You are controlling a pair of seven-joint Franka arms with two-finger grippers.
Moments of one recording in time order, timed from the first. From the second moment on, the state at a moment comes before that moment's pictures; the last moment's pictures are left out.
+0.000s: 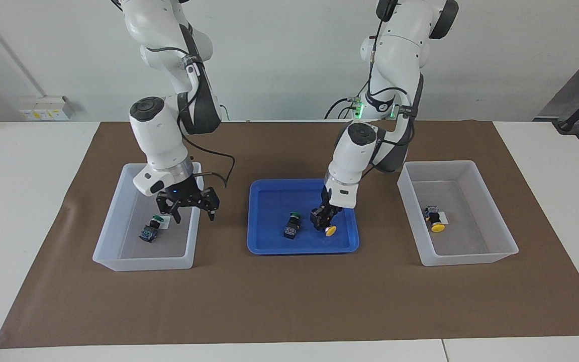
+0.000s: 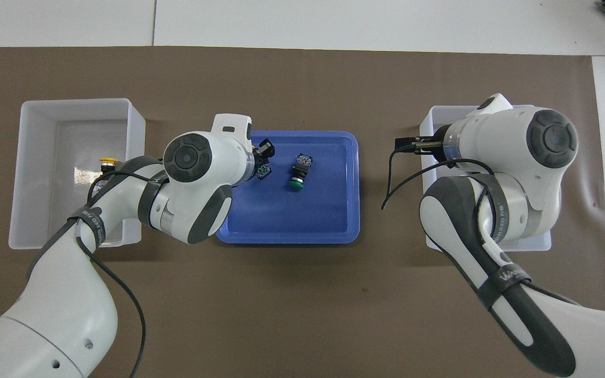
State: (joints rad) left arm -0.24 0.42 -0.27 -1.84 0.04 2.50 -1.11; right arm 0.26 0.22 -0.04 -1.94 0.16 2.43 0.13
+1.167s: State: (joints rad) left arm 0.33 0.30 -0.27 -1.72 -0.03 2.02 0.04; right arm 0.62 0.48 -0.05 -1.93 0.26 2.84 0.55
